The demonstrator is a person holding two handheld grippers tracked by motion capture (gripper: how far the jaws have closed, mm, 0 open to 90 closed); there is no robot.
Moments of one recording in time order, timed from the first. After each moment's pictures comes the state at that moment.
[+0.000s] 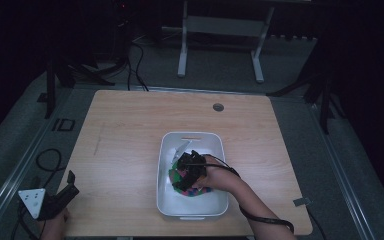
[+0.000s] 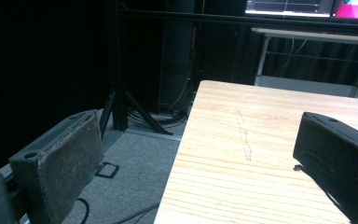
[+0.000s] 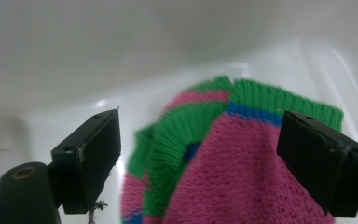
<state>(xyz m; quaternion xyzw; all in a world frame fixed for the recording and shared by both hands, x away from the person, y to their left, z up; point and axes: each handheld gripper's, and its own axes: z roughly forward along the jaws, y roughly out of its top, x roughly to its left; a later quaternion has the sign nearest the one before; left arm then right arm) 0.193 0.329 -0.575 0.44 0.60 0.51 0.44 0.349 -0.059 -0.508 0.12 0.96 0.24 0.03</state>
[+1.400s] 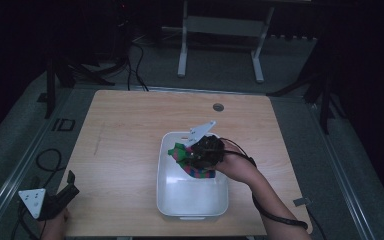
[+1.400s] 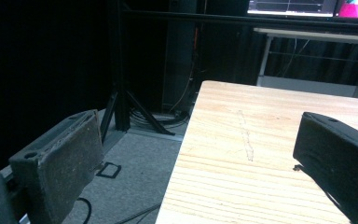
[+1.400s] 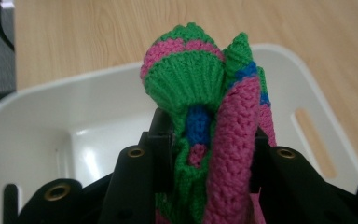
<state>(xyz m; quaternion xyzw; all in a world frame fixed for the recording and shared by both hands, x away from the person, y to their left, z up) 0.193 0.328 -0.575 0.44 0.60 0.51 0.43 0.337 -0.095 -0.402 0.09 0.94 0.33 0.09</state>
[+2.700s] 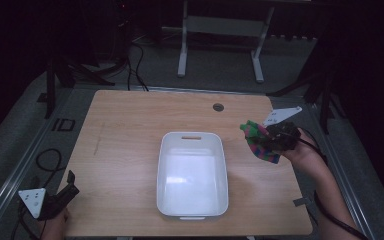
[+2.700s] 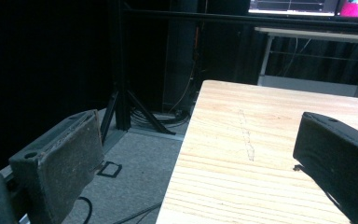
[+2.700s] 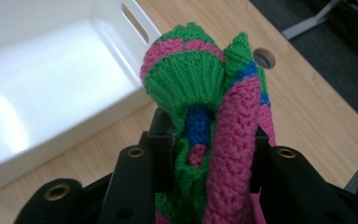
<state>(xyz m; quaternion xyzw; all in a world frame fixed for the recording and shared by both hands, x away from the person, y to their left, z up) 0.194 0.328 -0.575 0.44 0.60 0.51 0.43 0.363 -0.272 -0.370 0.24 0.90 0.29 0.20</state>
